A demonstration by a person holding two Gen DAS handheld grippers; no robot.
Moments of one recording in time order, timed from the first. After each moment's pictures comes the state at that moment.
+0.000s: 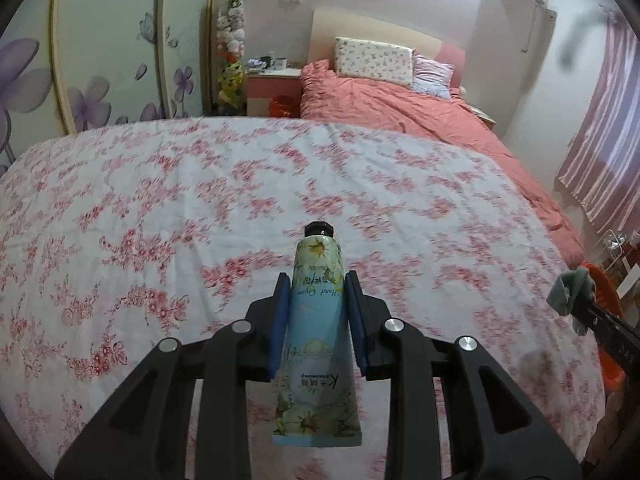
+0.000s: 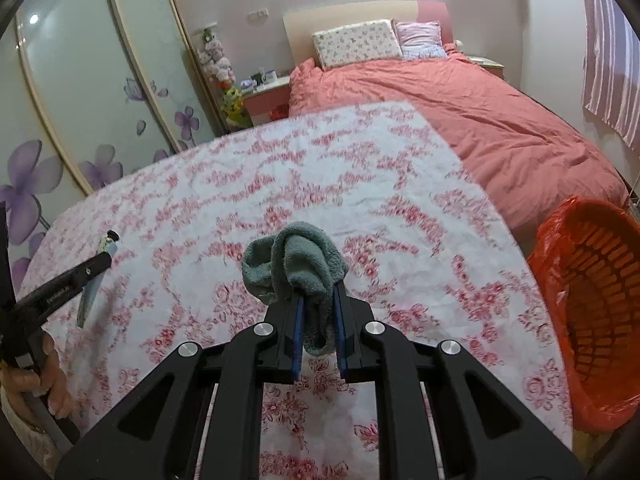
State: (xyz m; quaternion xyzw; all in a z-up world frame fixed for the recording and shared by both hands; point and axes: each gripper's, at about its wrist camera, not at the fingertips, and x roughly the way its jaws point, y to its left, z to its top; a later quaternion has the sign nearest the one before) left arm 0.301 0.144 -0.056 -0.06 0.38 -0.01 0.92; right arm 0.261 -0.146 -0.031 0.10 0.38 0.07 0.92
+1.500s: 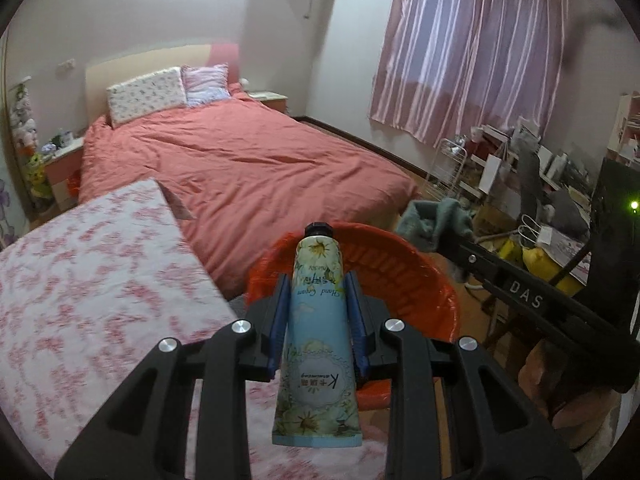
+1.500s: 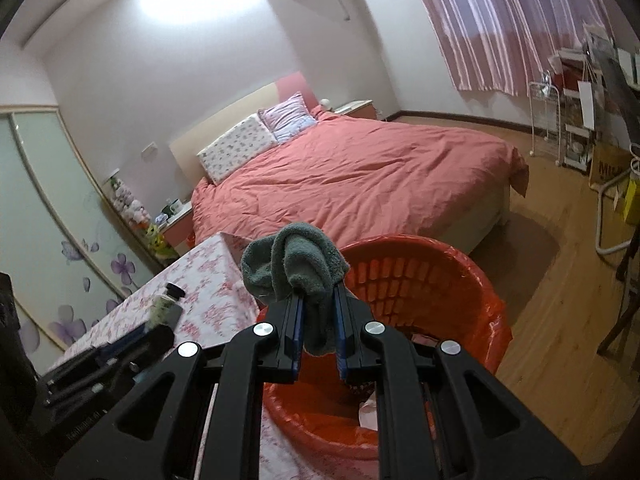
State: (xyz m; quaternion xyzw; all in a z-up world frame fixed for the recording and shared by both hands) left arm 0.234 -0.244 0.001 0.05 0.34 -0.34 0.88; right arm 0.177 -0.384 0.000 0.26 0.25 -0.11 0.93
